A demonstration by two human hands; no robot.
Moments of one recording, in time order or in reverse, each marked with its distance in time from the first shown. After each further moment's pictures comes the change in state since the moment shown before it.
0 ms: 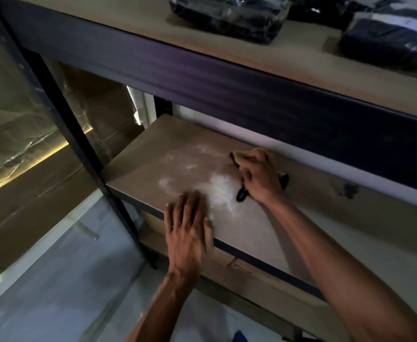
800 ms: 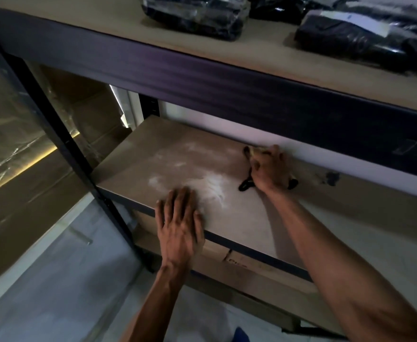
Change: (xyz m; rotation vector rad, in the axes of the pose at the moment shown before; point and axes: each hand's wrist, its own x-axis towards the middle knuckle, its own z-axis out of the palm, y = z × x) left_hand 0.002 -0.001 0.000 -0.009 0.006 0.034; right_hand -0.015 0.022 -0.022 -0.096 0.073 0.397
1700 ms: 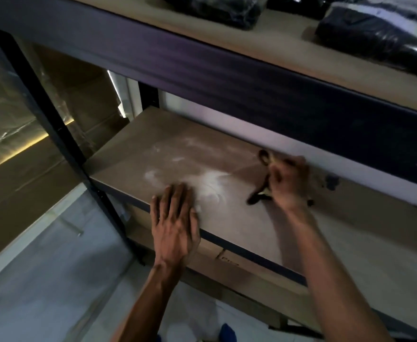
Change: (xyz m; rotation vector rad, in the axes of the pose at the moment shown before) left_hand -0.001 0.002 0.001 0.004 0.020 -0.023; right_hand -0.032 0.034 -0.023 0.072 0.081 -0.043
